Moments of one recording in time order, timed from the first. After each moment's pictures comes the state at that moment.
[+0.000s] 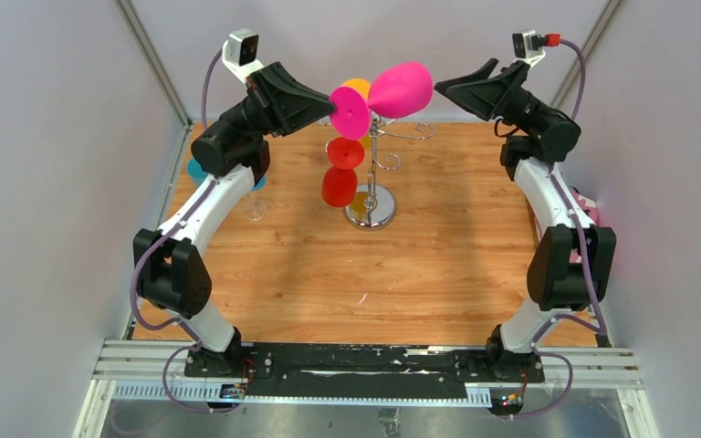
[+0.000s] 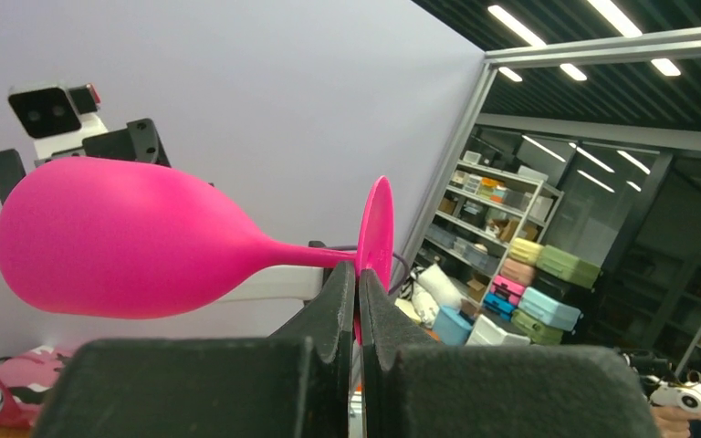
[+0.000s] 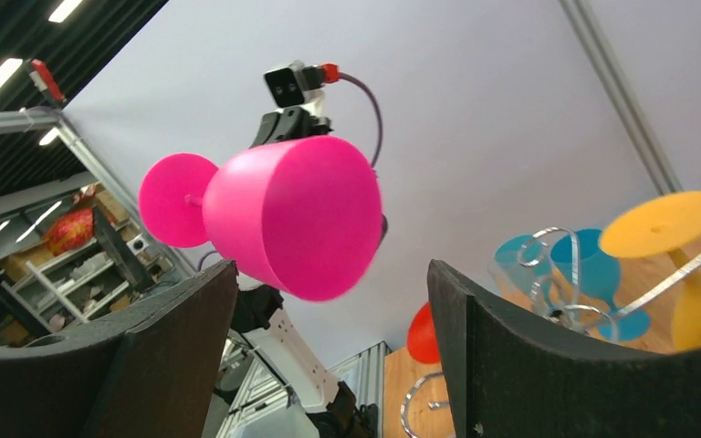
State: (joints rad) left arm -0.31 1.64 1.48 1.52 0.90 -1.76; right arm -0.01 1.66 1.40 1.39 -1.03 1.73
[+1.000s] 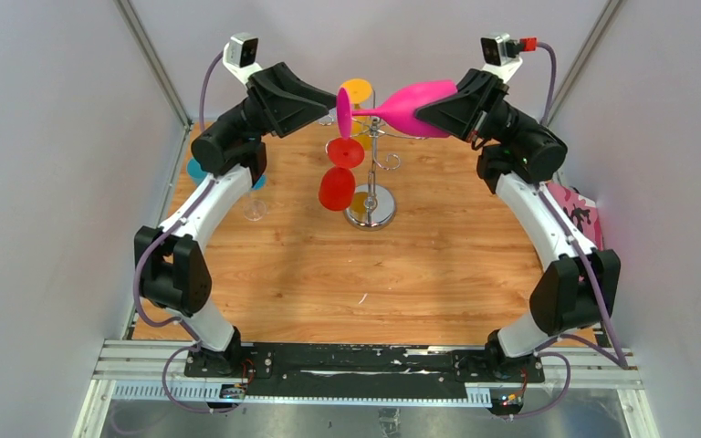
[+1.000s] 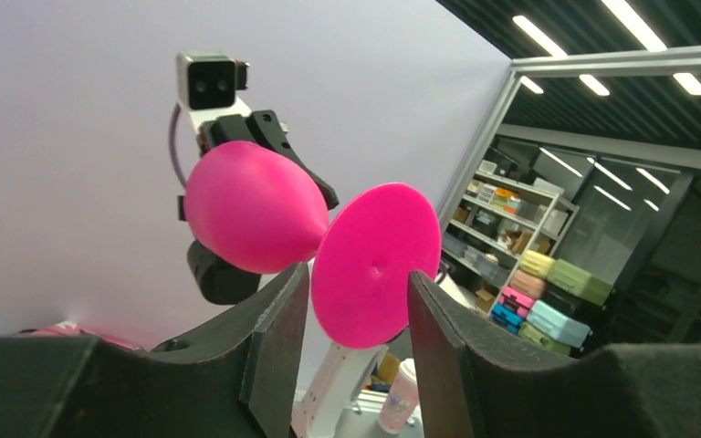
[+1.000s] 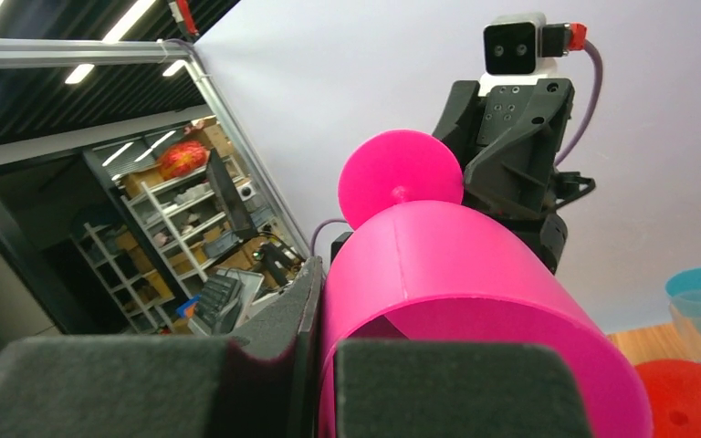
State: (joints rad) left arm -0.29 1.64 1.44 1.51 0.91 -1.76; right arm 0.24 1.54 1.43 1.46 -0.98 1.83
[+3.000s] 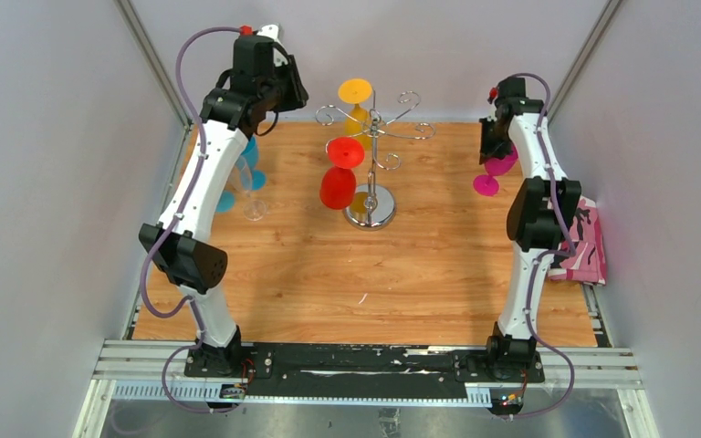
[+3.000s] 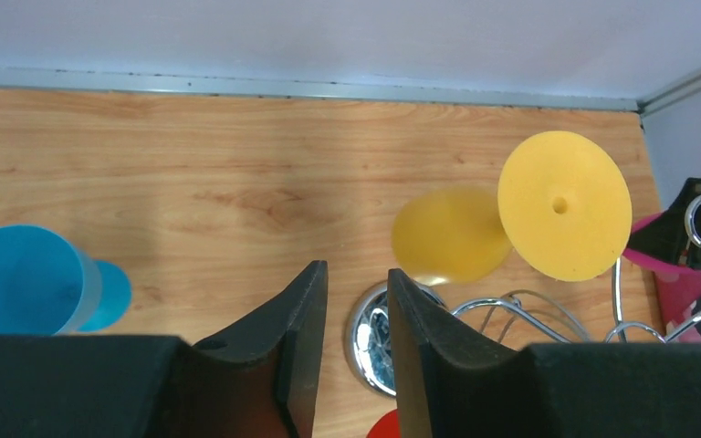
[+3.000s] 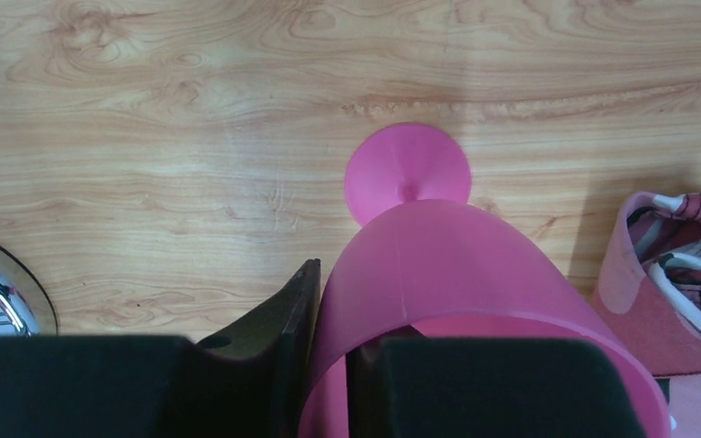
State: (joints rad) left arm -0.31 1.83 2.16 -0.76 -0.05 -0.35; right arm -0.06 2.23 2.18 -1.03 -0.06 0.03
